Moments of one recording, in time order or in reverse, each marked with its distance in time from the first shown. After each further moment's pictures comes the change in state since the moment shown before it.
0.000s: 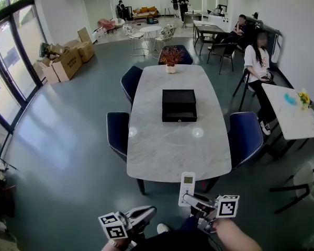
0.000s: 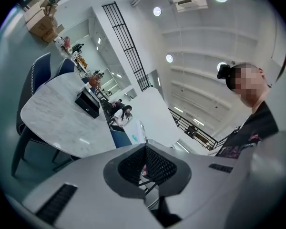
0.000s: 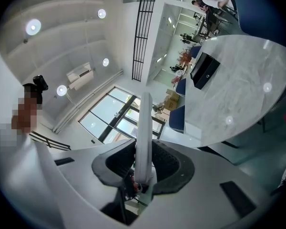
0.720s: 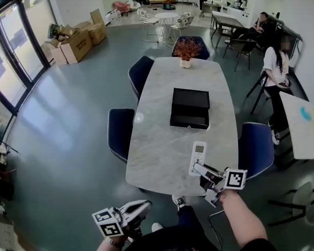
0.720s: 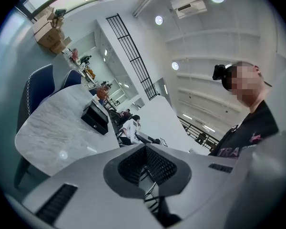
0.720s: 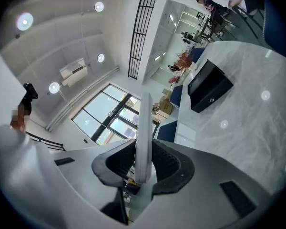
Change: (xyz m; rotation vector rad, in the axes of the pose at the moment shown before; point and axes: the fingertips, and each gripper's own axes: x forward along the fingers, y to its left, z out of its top) left arm 0.039 0.056 0.089 0.000 -0.111 0.111; right arm 0.084 -0.090 0.182 -0.020 0.040 -0.036
